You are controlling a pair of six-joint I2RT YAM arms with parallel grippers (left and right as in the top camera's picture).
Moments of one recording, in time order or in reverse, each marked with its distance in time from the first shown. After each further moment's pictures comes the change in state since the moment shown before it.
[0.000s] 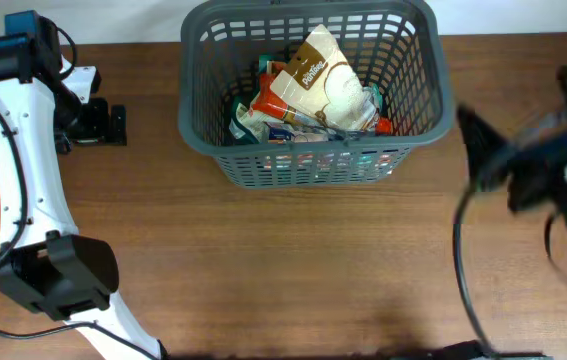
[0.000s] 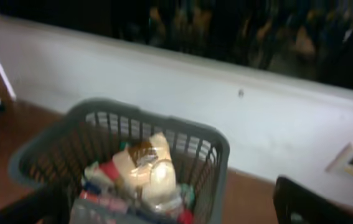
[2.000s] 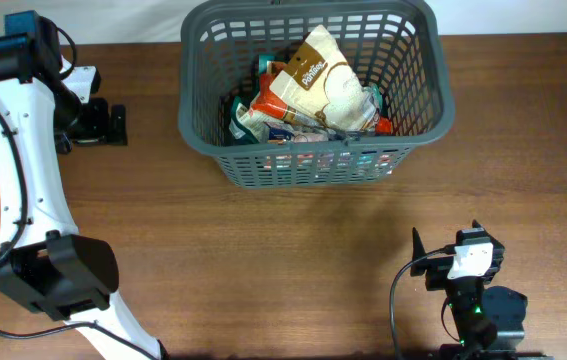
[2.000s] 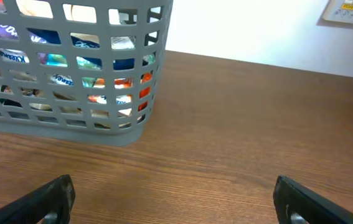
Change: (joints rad) left arm 0.000 0.000 0.000 0.000 0.003 -0.004; right arm -0.249 -1.036 -1.781 0.676 0.006 -0.008
